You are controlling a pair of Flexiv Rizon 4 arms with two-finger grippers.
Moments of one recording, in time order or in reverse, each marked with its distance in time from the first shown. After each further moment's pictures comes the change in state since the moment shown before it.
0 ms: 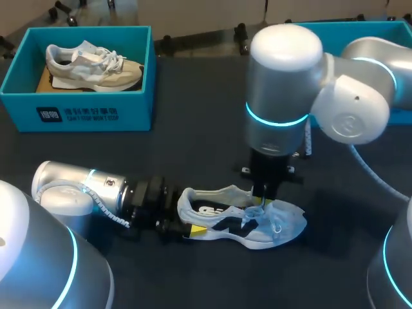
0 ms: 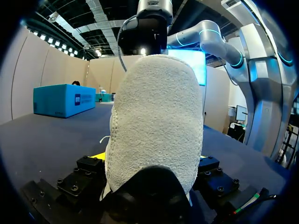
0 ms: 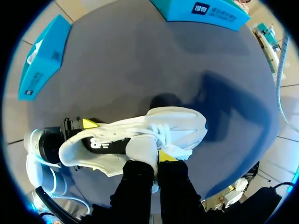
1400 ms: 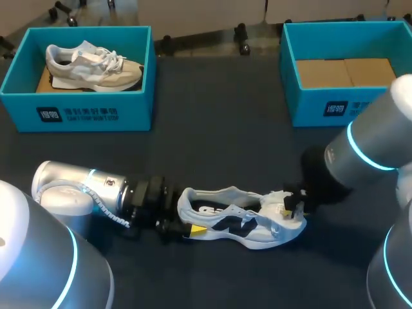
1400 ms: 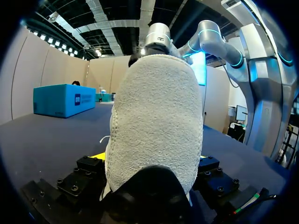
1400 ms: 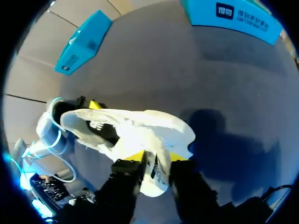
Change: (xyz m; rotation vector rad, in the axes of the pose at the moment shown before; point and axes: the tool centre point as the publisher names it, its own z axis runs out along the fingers) left arm 0.000 0.000 0.000 0.000 0.000 0.000; right arm -0.062 0.009 0.028 -0.082 0.383 -0.303
